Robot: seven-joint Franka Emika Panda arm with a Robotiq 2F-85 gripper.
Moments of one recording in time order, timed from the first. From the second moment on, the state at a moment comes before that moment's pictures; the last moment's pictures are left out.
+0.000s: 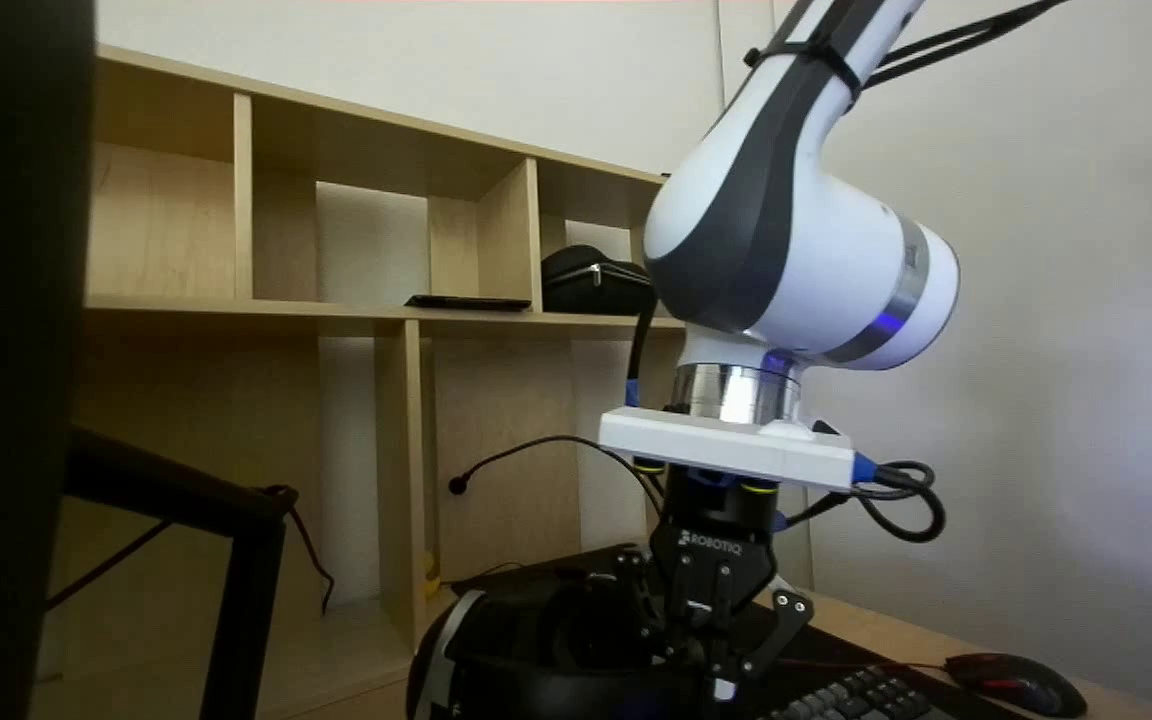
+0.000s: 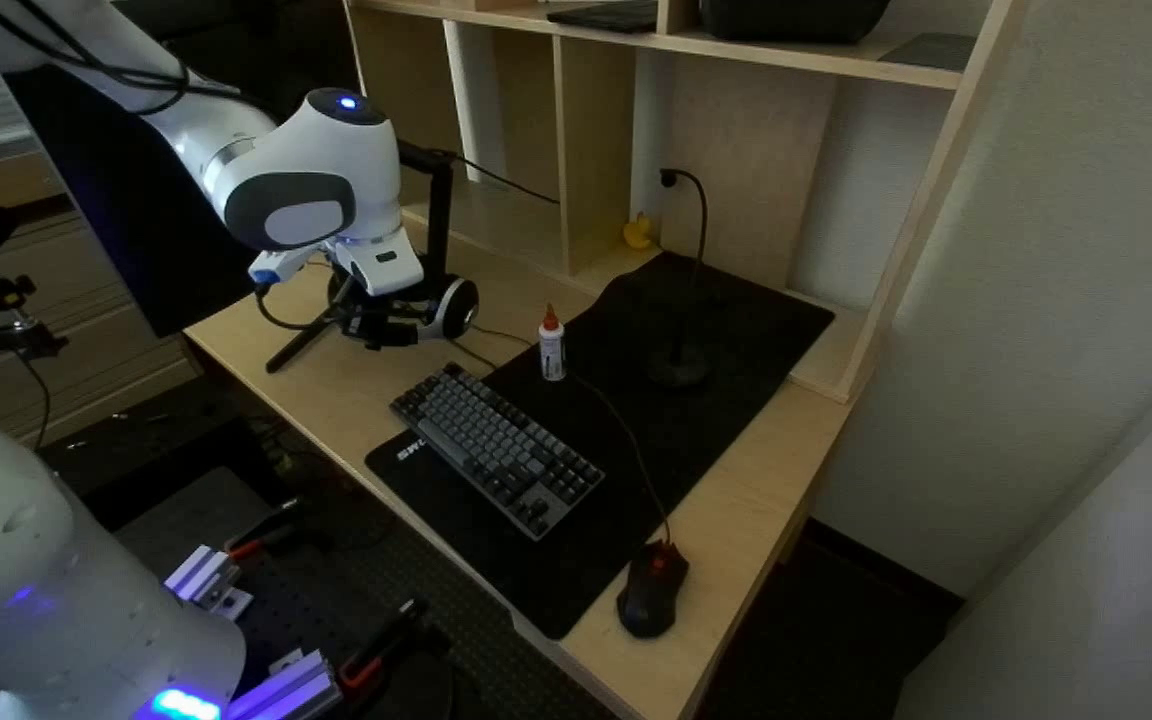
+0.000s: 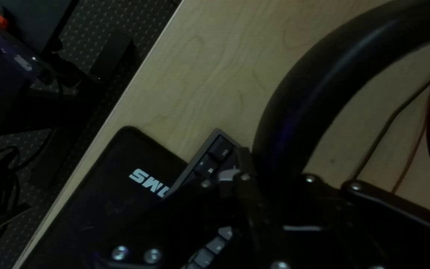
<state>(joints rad) 0.14 -0.14 0.11 -2.67 0.54 2.56 0.81</state>
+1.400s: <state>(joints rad) 0.16 0.33 0.12 -2.25 0.32 2.72 1.19</state>
